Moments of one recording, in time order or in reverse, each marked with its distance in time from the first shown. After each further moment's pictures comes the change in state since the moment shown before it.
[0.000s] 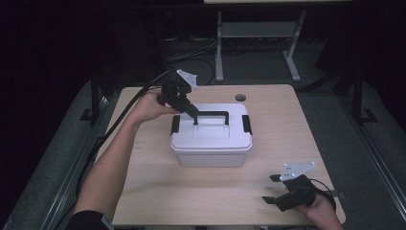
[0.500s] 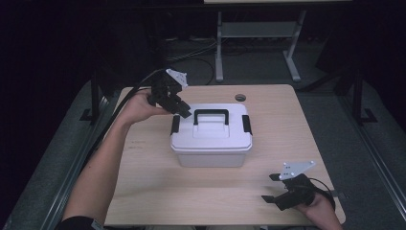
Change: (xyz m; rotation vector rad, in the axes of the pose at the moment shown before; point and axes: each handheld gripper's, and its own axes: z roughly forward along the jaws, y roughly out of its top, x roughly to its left) left arm -0.004 -0.021 -0.023 -0.011 0.052 -0.039; right arm -0.001 0.003 0.002 -0.003 -0.003 -0.004
